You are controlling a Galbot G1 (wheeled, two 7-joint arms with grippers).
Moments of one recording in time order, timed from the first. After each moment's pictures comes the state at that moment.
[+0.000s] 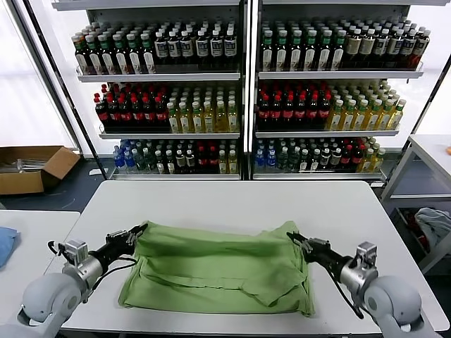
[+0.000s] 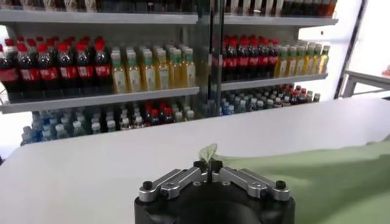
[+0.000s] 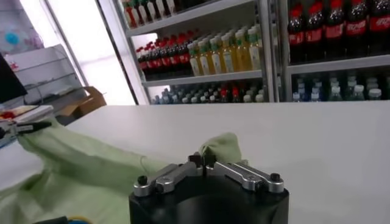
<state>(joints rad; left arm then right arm) 1.33 -0.83 -0.56 -1.91 -0.68 0.41 0.20 -1.39 1.06 0.63 2.04 0.60 -0.55 -0.40</state>
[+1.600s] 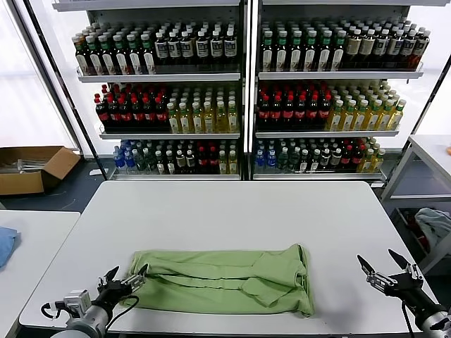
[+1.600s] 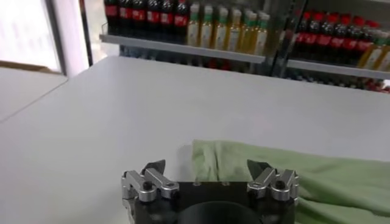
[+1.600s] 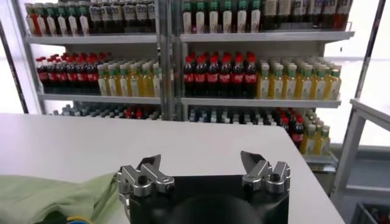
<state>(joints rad) 1.59 -1.11 -0.60 -2.05 -0.68 0.43 -0.20 -1.74 1.15 1.09 2.11 0.55 -0.28 -0.37</state>
